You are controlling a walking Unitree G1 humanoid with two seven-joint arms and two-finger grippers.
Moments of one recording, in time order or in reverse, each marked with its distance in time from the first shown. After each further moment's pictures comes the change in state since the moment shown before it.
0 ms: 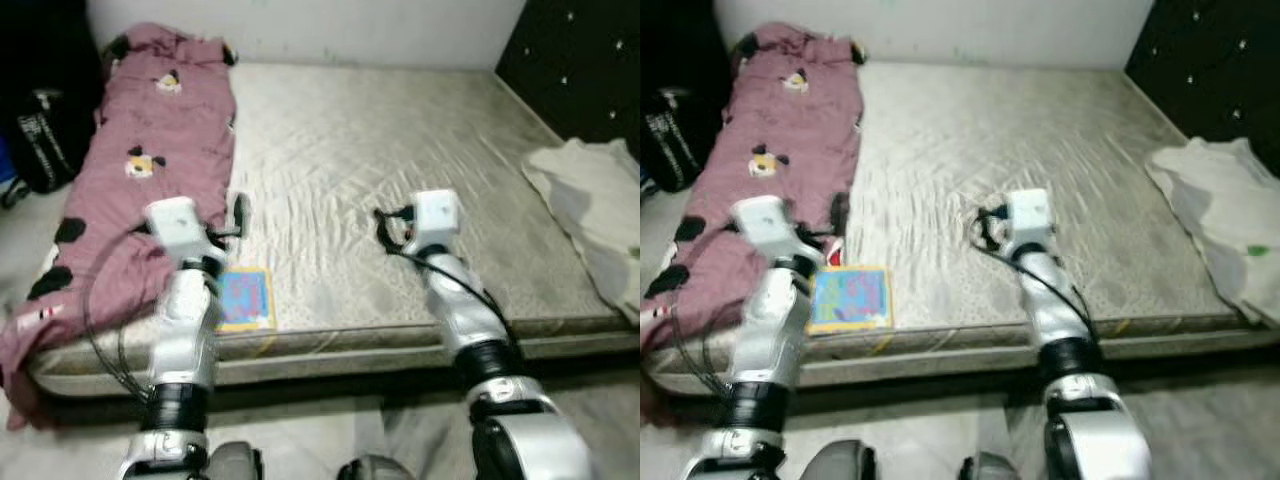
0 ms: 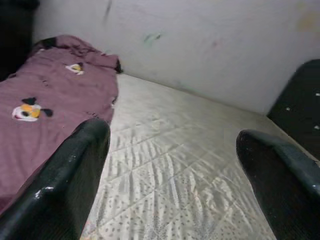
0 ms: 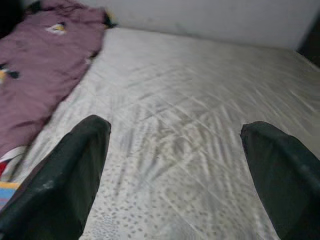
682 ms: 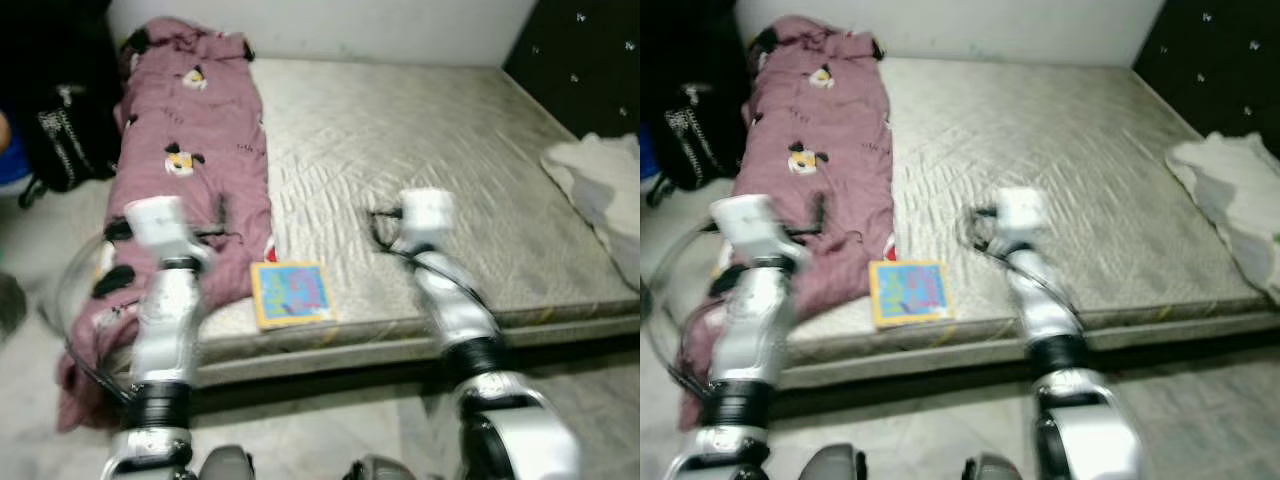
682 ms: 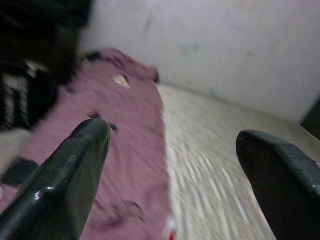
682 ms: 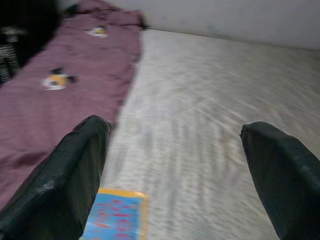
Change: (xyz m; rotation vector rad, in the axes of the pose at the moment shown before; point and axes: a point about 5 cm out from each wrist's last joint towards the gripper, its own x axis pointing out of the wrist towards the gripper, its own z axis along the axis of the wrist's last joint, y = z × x) left arm 0.002 0.019 0.012 0.032 -0.047 0.052; right arm 0.005 0.021 0.004 0.012 -0.001 0.054
